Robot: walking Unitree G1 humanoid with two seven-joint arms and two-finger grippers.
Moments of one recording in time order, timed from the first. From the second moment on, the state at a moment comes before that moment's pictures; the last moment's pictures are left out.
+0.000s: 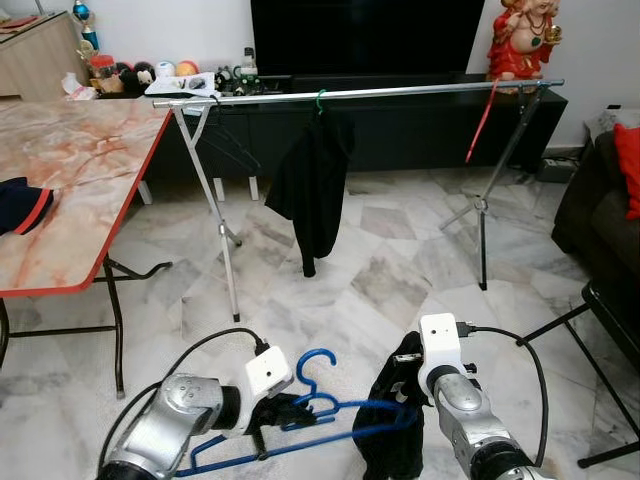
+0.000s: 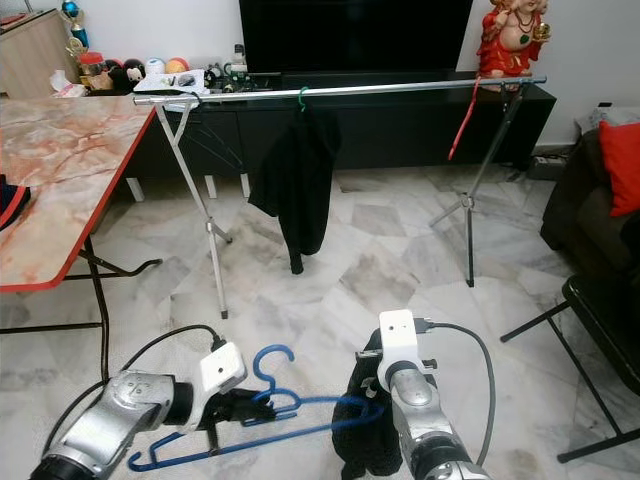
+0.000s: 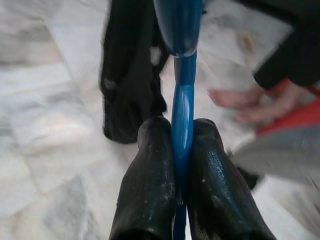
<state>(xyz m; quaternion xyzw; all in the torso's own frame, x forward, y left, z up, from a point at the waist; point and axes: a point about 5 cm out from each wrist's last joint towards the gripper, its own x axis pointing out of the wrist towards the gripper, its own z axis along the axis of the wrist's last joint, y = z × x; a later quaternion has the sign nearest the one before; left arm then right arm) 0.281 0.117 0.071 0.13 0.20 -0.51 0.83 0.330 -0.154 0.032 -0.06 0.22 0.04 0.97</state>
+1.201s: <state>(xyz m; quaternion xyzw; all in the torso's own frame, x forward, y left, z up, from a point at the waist) 0.285 0.116 0.072 0.09 0.17 -0.41 0.89 0.327 -0.148 0.040 0.15 0.24 0.06 0.96</state>
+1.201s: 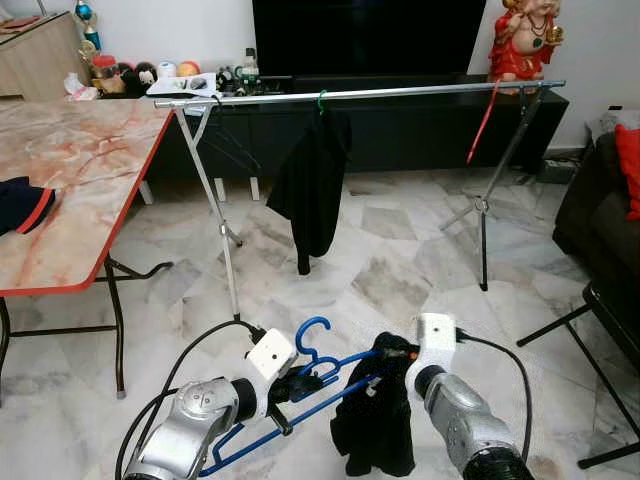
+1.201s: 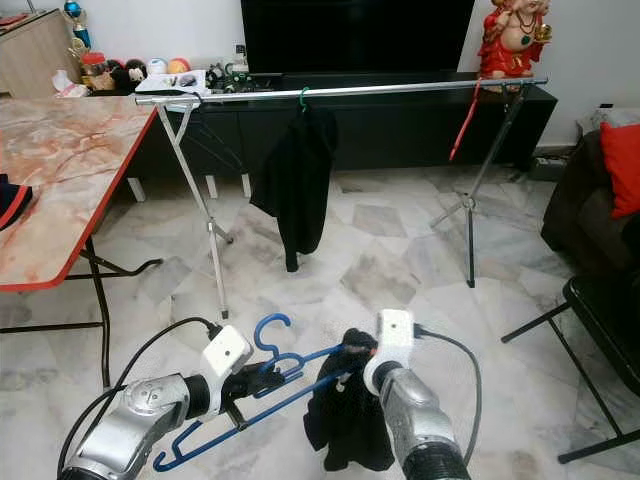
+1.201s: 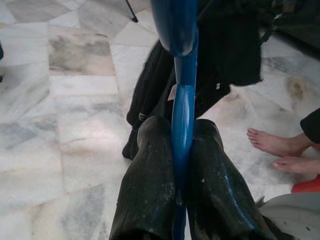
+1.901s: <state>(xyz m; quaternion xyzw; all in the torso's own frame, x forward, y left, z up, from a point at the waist) 0.286 0.117 0.072 0.07 0.17 -0.39 0.90 0.321 -0.138 0.045 0.12 0.24 0.12 0.96</state>
